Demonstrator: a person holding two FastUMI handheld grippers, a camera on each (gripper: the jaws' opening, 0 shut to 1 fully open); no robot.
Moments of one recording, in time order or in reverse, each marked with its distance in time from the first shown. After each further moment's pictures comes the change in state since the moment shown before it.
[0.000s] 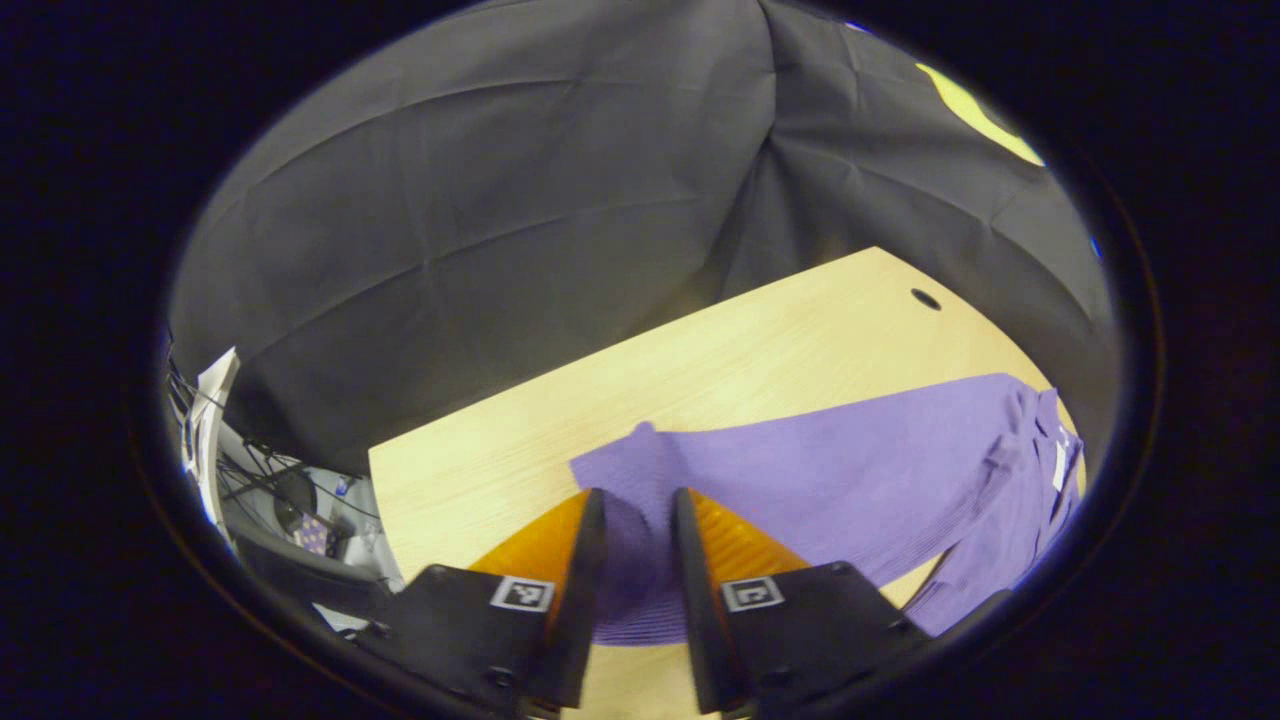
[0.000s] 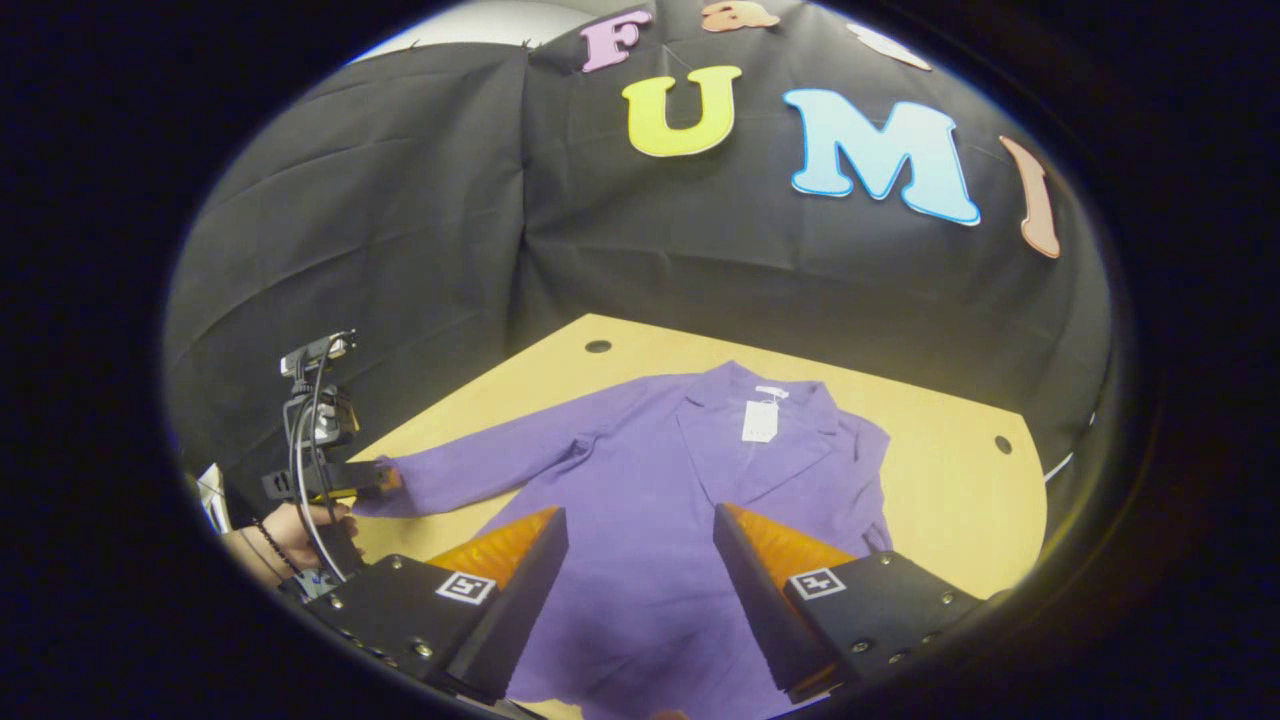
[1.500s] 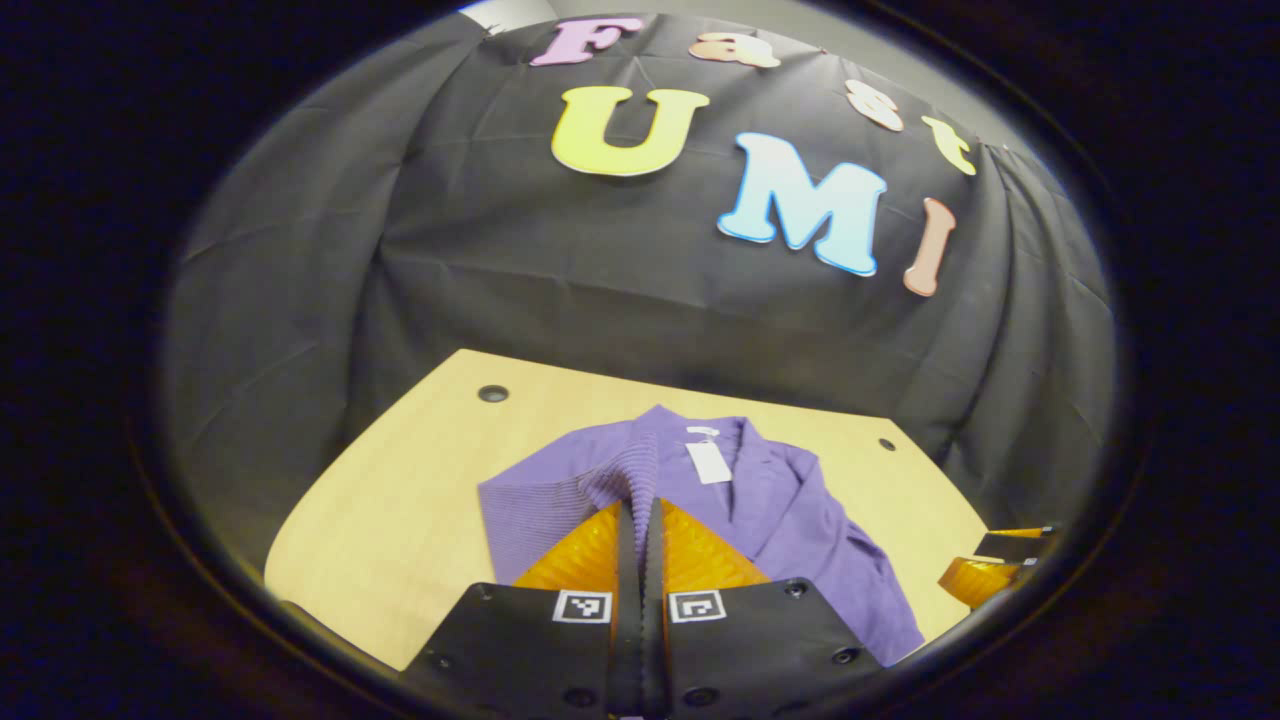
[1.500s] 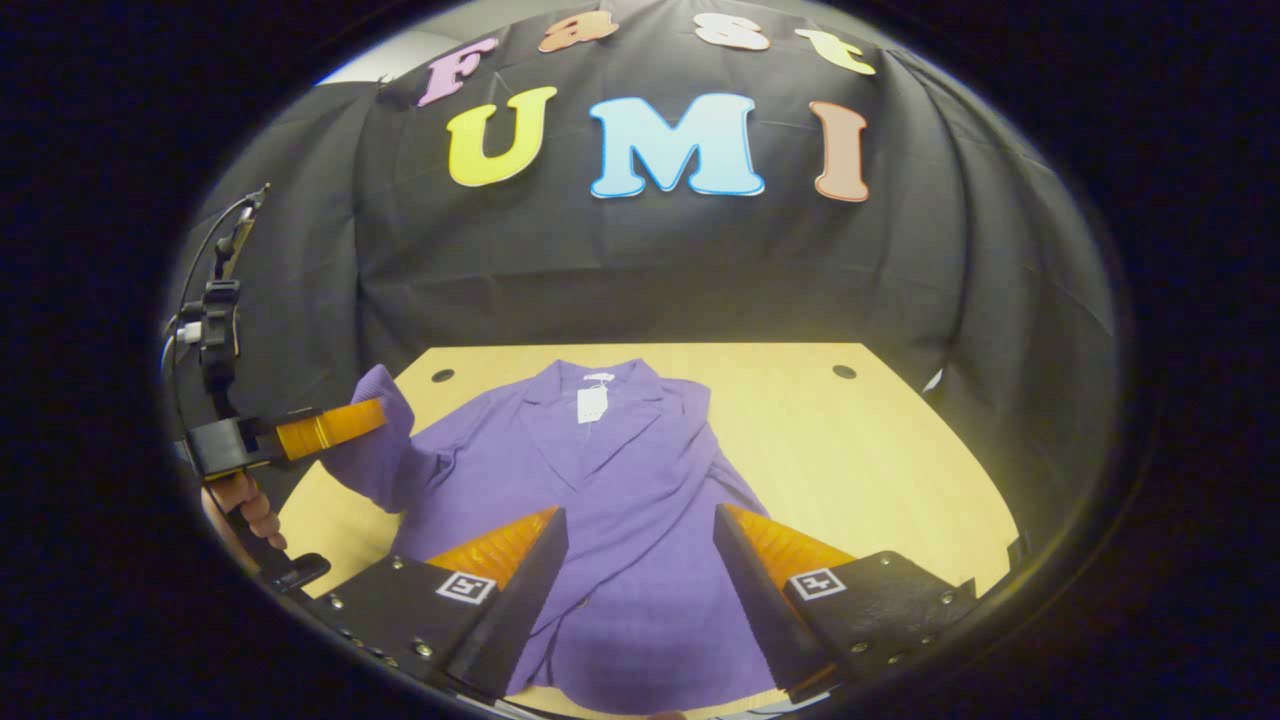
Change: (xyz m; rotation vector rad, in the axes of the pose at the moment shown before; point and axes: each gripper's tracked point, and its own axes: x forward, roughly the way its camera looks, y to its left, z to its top) left arm -0.256 -0.299 0.014 0.441 -0.178 -0.949; right arm -0.092 -0.086 -0.036 0.272 -0.040 -0.444
